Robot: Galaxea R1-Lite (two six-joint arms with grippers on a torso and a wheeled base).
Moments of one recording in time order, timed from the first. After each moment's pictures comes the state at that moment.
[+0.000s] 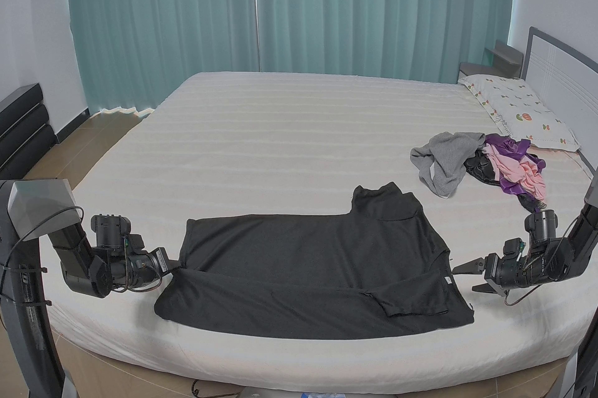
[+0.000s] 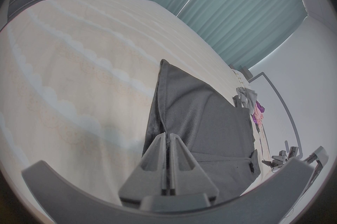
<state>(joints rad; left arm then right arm) 0.07 2.32 -0.68 -0.91 -0.43 -0.45 -0.15 2.10 -0.52 -0.61 0.60 0.37</state>
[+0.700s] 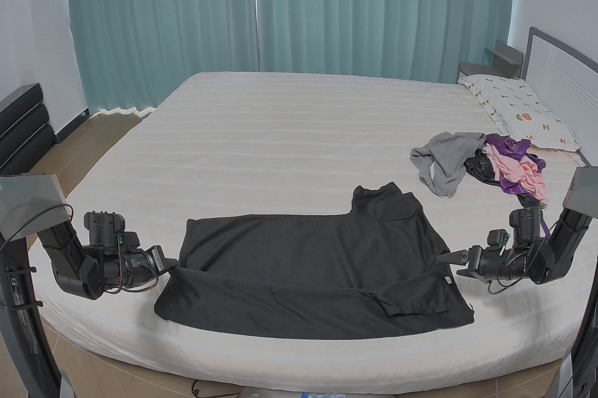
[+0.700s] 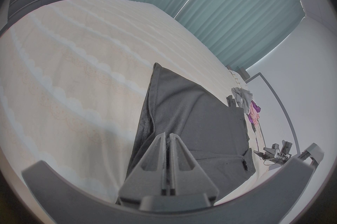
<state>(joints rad) 0.06 2.23 -0.60 -0.91 -0.43 -0.46 -0.08 2.23 -0.60 -0.82 0.61 0.37</state>
